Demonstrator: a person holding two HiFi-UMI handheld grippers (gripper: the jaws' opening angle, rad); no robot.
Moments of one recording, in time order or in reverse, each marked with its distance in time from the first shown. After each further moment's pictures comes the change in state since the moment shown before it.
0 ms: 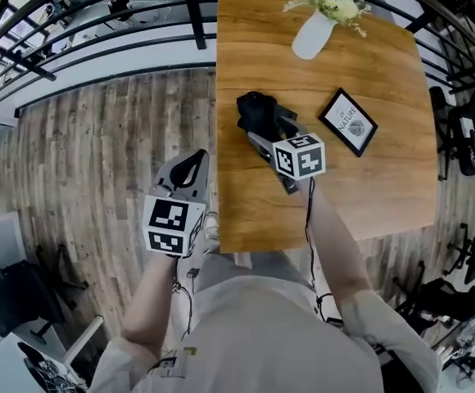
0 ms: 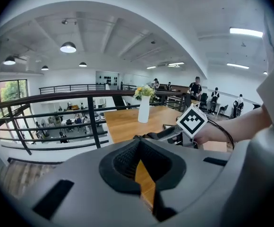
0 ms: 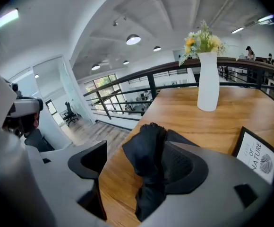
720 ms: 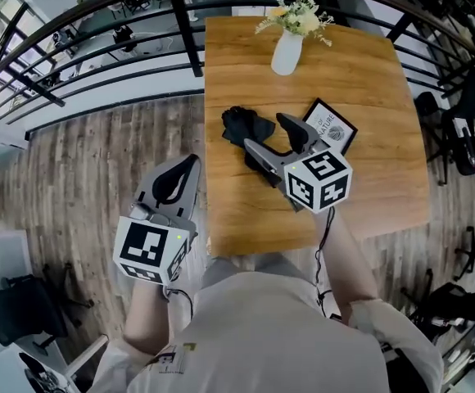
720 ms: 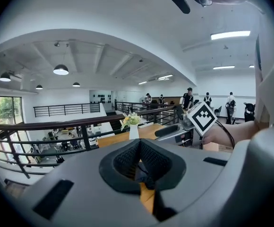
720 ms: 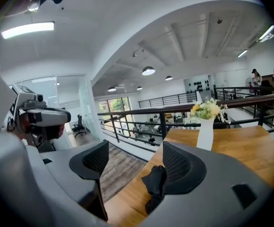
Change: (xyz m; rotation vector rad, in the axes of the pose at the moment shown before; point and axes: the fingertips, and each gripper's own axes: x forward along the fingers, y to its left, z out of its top) left arm -0.090 -0.078 0.124 0.124 -0.205 -0.020; right arm -0.182 0.066 0.108 -0.159 -0.321 0.083
